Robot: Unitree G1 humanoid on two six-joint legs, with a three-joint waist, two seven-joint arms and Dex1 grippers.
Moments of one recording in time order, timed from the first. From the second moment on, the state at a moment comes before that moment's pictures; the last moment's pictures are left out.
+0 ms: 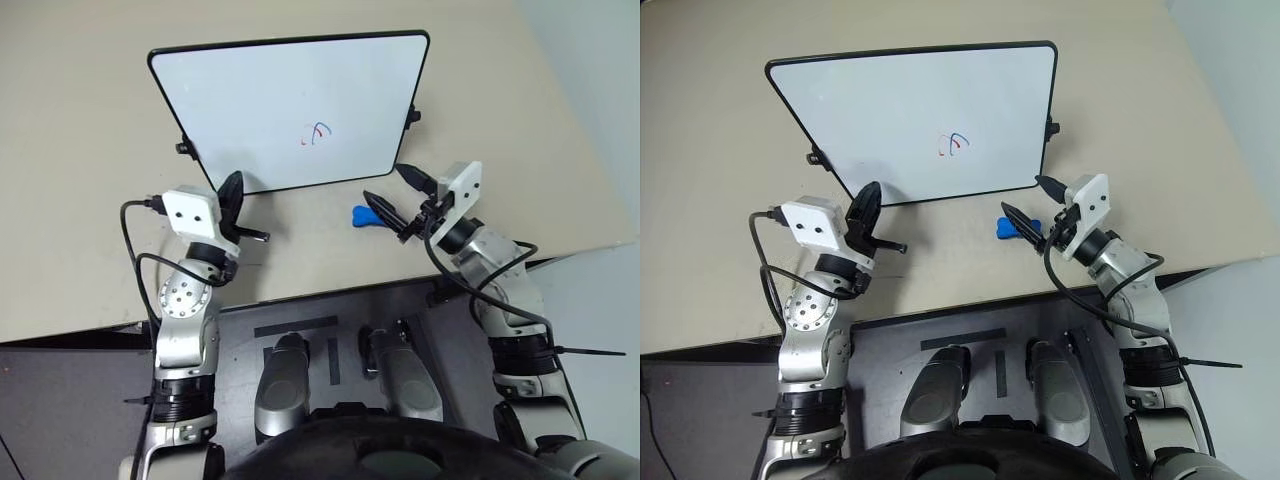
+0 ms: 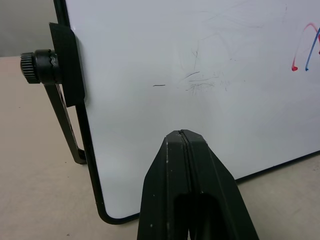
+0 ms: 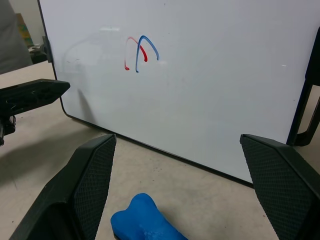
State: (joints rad) left arm 0.00 0.22 0.12 -0.20 -0.17 0.04 -0.26; right arm -0.21 -0.26 0.06 -0.11 0.35 0.20 0.66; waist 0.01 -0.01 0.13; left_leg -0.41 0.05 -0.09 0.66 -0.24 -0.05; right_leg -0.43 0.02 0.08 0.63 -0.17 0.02
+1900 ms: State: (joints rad) left arm 0.02 0.15 0.10 -0.19 -0.16 0.00 -0.20; right arm -0.34 -0.46 0.25 0.11 0.08 0.02 0.87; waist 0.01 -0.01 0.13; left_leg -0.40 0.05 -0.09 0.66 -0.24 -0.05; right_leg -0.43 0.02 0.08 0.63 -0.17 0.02
